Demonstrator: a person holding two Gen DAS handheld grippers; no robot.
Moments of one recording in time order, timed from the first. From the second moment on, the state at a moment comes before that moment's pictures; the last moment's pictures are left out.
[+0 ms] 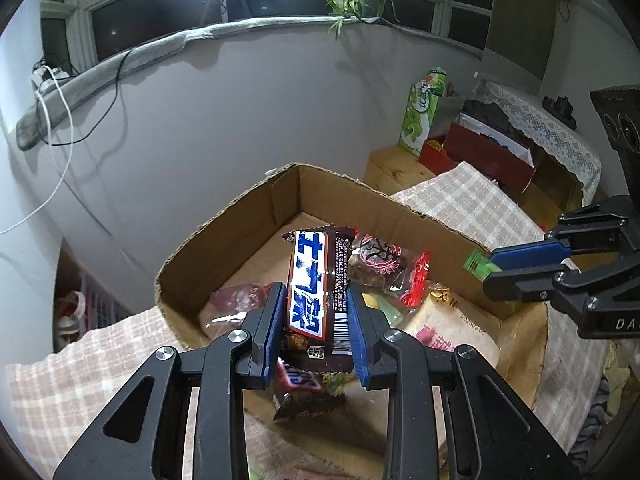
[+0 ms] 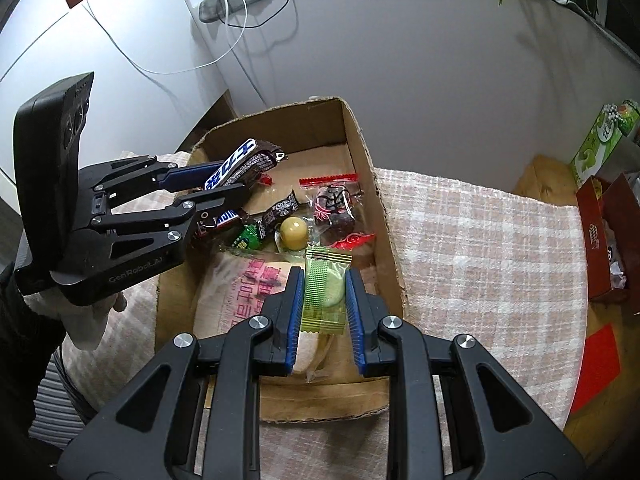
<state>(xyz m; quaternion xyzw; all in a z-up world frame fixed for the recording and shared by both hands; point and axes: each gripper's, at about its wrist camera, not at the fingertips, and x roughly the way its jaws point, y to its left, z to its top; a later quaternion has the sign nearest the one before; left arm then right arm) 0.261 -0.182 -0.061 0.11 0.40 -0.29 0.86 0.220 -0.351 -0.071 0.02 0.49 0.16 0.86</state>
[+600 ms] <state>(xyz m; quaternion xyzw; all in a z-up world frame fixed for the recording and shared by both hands) 0.259 -0.191 -0.056 0.12 0.39 -0.29 0.86 0.212 -0.350 -0.062 0.01 0.47 0.15 0.87</state>
